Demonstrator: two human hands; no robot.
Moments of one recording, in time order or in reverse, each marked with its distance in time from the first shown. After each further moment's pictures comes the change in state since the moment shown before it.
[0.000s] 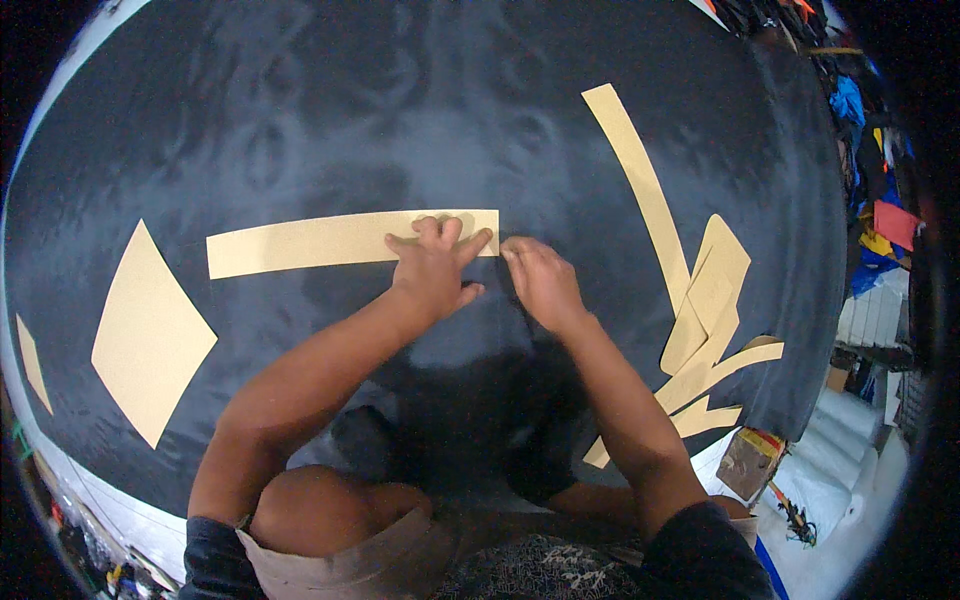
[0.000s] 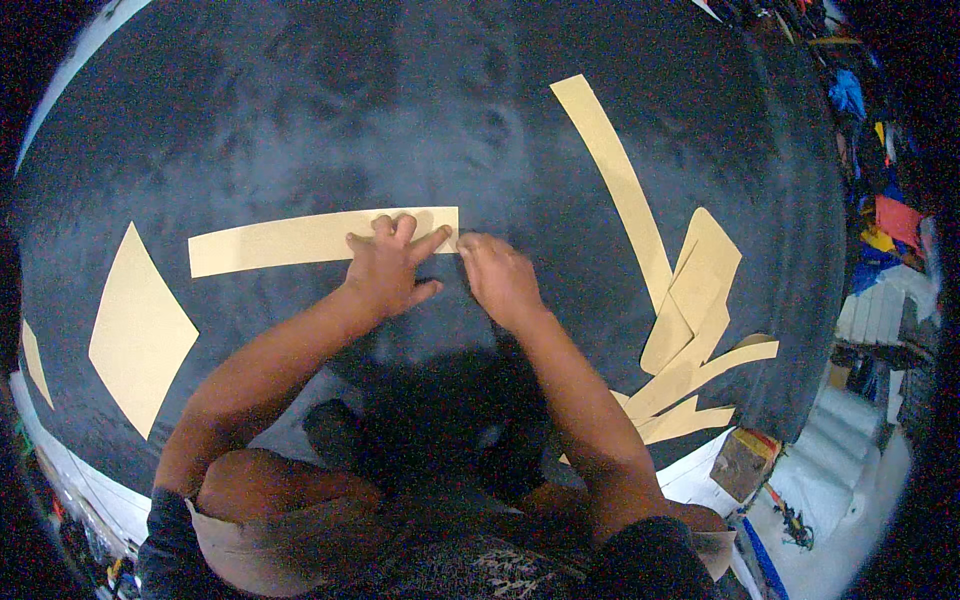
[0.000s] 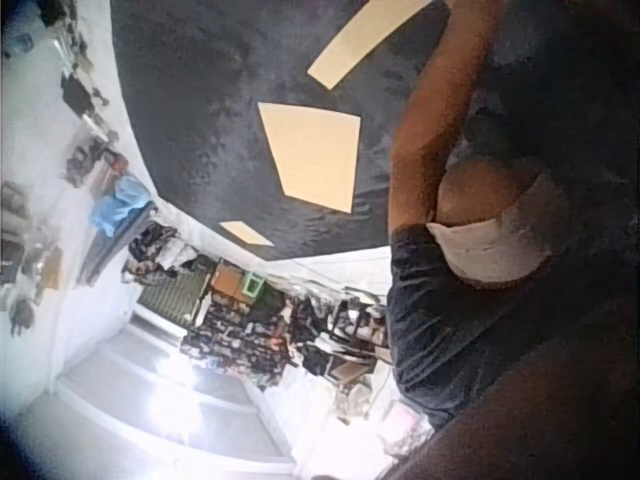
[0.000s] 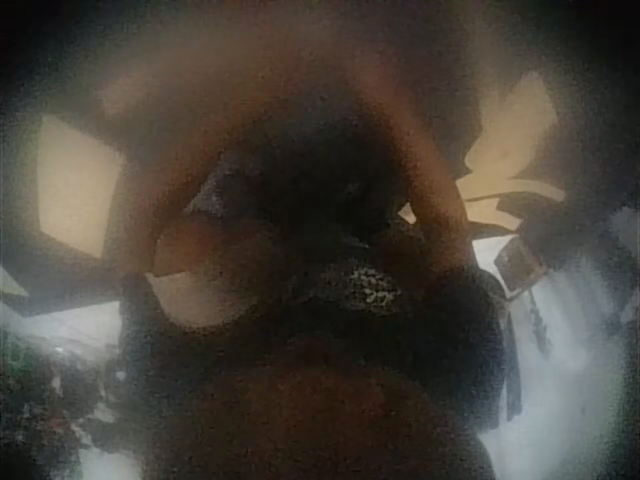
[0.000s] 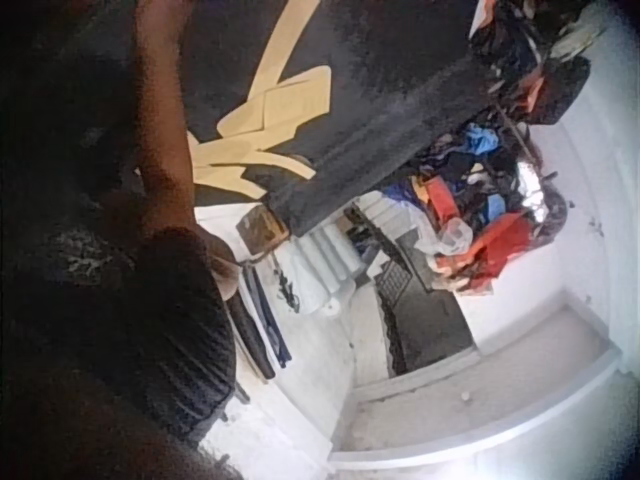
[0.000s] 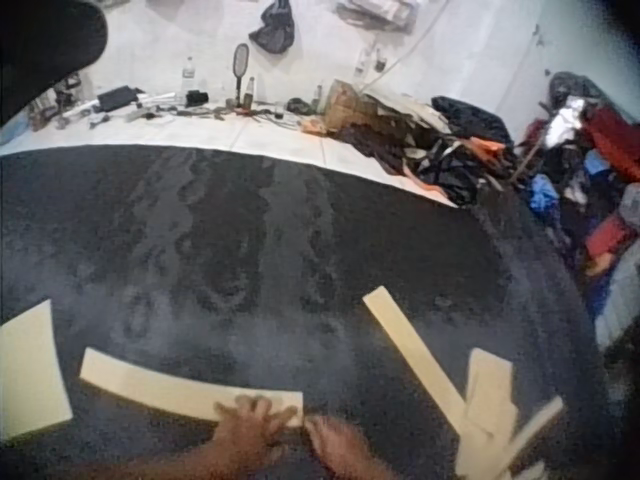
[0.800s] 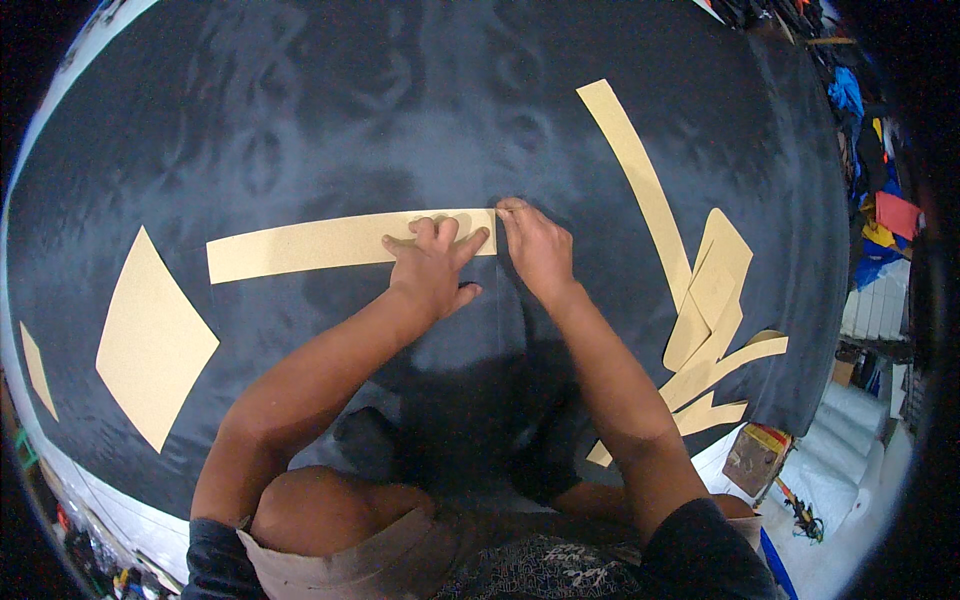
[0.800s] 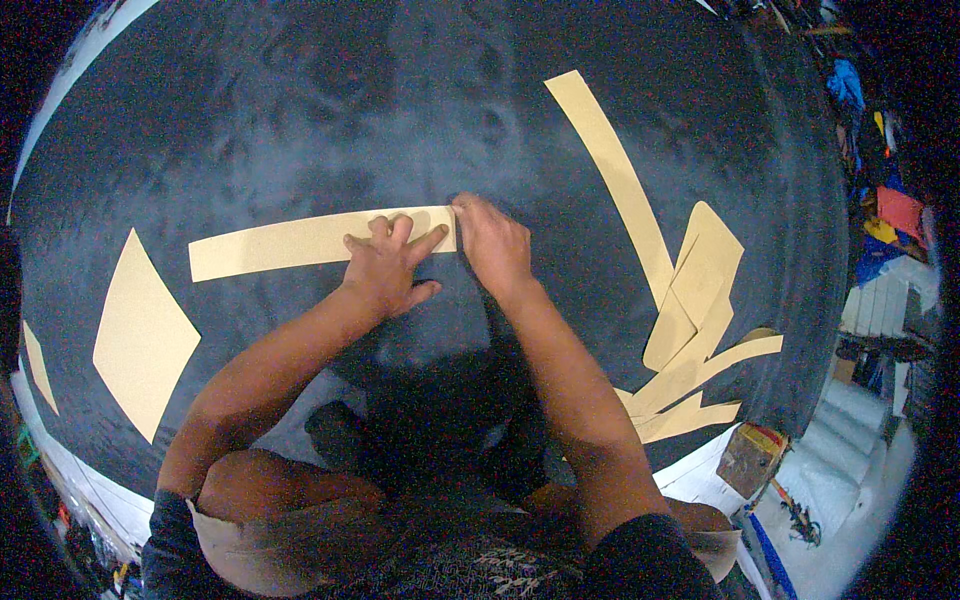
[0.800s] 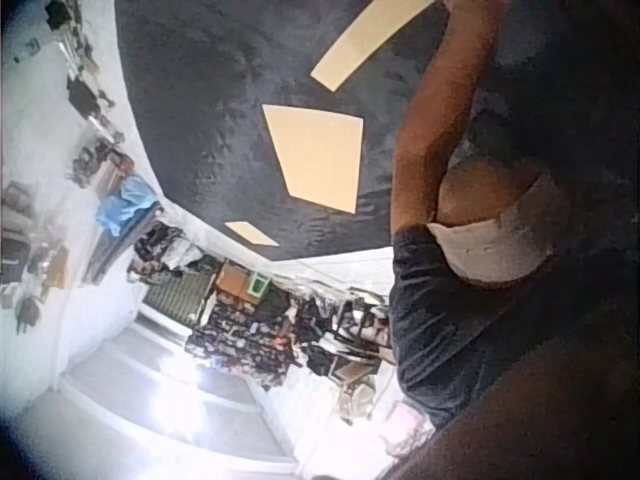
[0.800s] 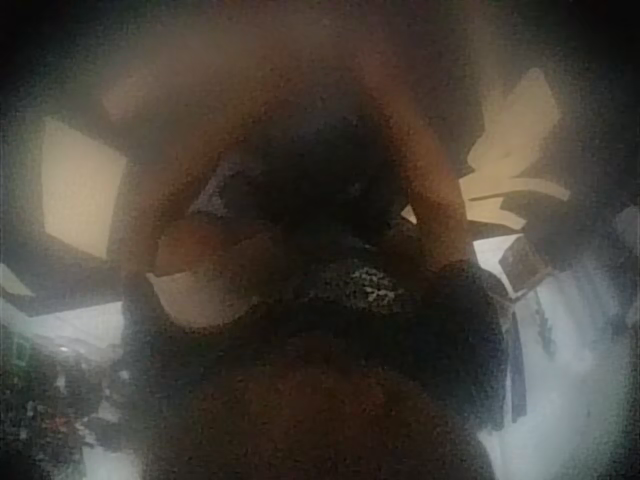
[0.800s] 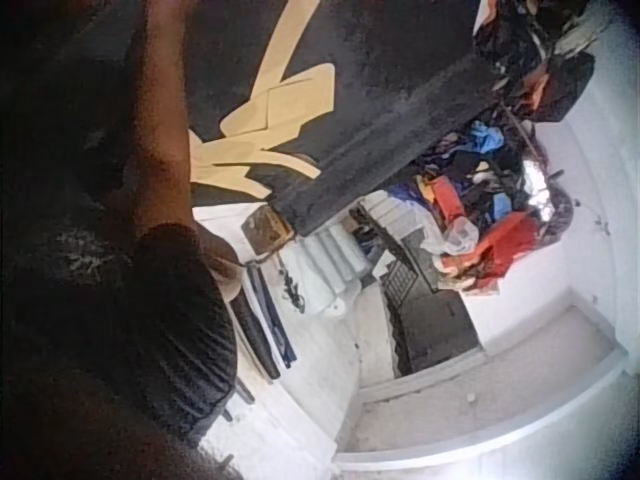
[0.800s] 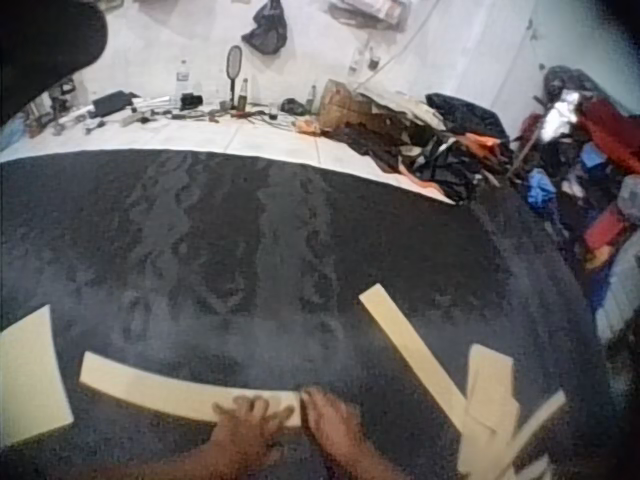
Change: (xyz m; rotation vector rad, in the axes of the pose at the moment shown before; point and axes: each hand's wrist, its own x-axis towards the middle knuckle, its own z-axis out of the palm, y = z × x) left_hand -0.001 0.002 -0.006 0.044 -0.029 0.006; right_hand 0.037 0.004 0.009 0.009 0.180 0.064
